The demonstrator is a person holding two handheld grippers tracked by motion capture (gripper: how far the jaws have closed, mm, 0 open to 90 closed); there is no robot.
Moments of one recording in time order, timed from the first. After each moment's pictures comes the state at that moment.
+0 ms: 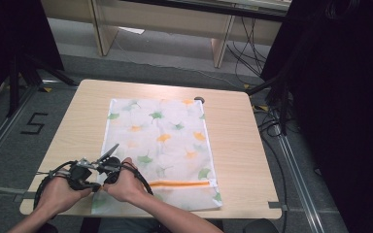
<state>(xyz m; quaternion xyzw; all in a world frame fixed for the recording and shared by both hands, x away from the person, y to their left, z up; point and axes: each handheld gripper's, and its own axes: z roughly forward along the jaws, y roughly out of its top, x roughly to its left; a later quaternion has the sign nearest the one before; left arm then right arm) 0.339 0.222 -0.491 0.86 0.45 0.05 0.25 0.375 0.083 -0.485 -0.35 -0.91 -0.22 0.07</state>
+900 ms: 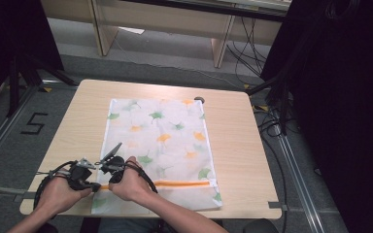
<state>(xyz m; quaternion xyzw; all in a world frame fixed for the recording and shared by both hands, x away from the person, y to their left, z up) 0.340 0.221 -0.492 0.85 0.46 0.05 0.25 0.378 0.070 -0.479 -0.32 -0.92 -0.20 0.05</state>
